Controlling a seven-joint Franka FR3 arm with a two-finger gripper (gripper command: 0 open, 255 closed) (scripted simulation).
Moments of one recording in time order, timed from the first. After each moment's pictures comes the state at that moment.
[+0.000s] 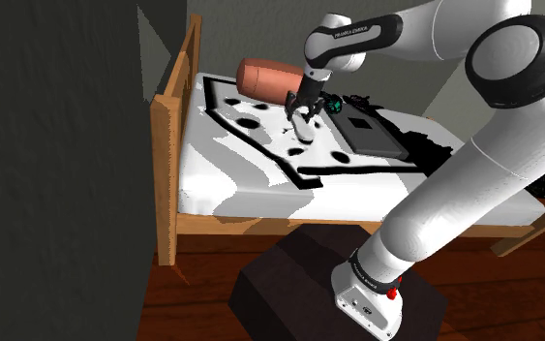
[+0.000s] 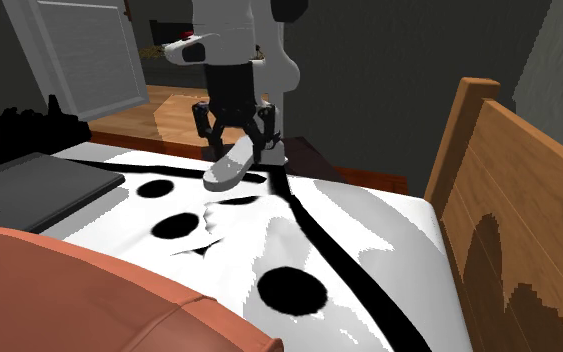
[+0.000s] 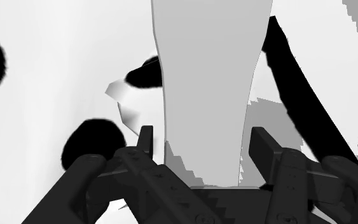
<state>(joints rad) -0.09 -0.08 -0.22 -2.15 0.00 2.07 0.21</state>
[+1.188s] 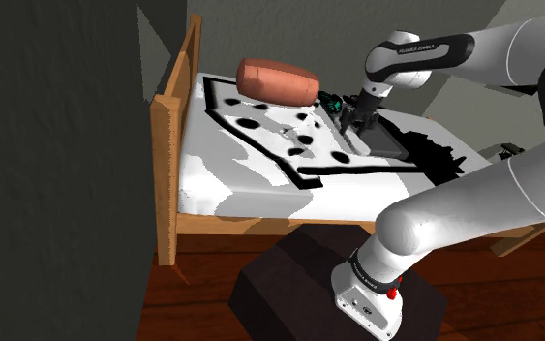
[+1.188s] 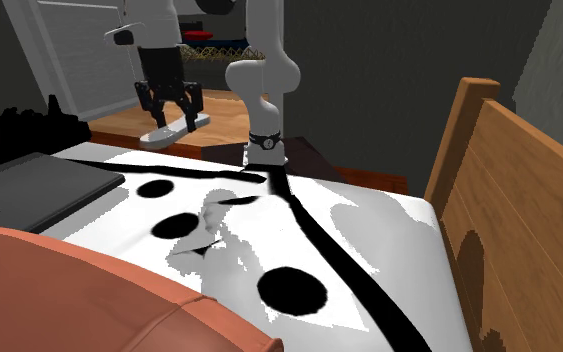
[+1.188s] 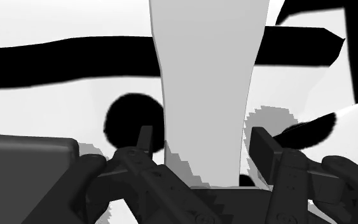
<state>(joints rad) -0.26 -0.39 -0.40 -2.40 -0.15 2.03 -0.05</state>
